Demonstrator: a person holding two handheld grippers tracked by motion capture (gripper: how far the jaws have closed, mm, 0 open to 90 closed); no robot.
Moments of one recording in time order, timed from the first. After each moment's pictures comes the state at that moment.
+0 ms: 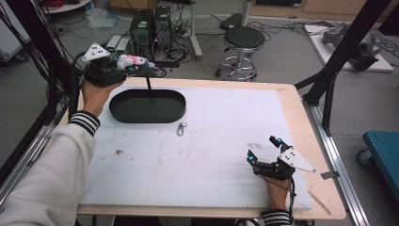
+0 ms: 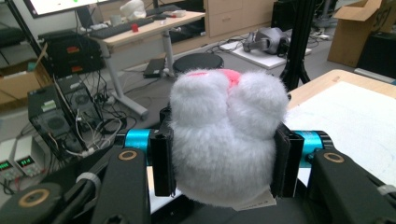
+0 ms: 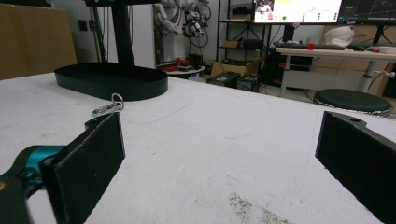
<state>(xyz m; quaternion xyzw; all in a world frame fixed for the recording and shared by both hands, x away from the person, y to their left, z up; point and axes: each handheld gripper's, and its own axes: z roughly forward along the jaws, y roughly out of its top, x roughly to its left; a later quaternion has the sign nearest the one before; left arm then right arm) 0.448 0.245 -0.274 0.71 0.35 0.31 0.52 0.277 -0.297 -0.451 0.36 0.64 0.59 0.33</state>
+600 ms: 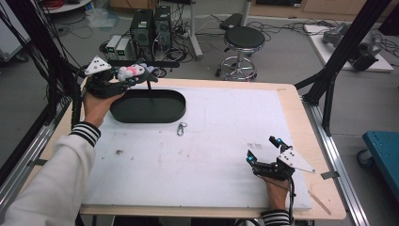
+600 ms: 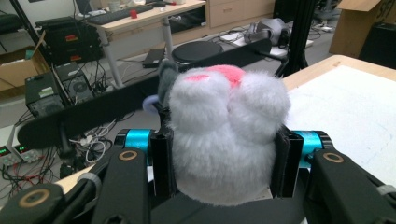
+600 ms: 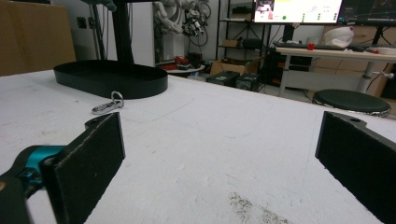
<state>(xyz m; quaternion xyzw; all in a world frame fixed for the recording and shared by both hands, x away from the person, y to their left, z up) 0.436 0.246 -0.300 0.72 0.36 0.31 0.51 0.276 -0.295 -0.451 0.36 0.64 0.59 0.34</state>
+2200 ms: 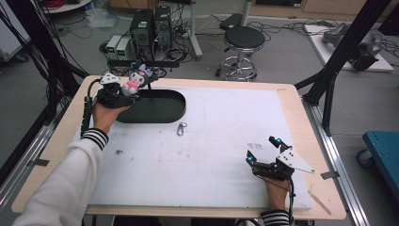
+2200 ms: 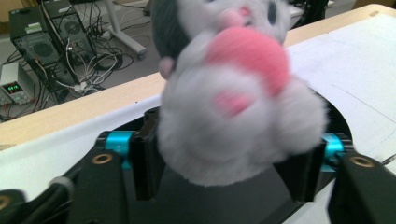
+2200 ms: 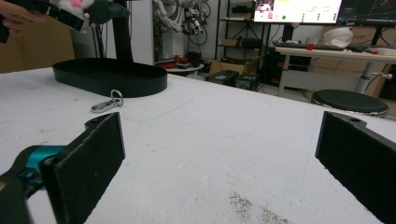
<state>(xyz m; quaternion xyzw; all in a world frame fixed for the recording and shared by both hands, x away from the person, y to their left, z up) 0.458 0.248 -0.362 0.74 0.42 0.26 0.45 0.276 -0.294 -0.451 0.35 0.65 0.59 0.34</state>
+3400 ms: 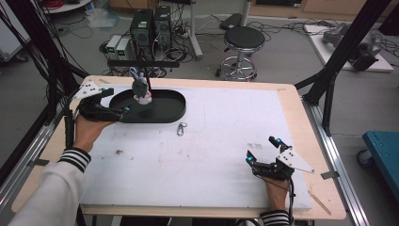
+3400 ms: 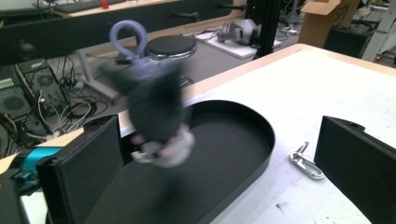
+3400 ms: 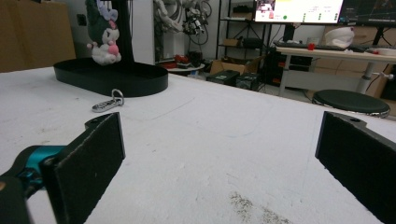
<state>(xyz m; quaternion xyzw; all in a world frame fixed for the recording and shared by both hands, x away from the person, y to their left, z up) 0.392 0.269 -0.343 0.72 0.33 0.26 0.55 0.276 -0.294 -0.451 0.35 0.65 0.59 0.34</state>
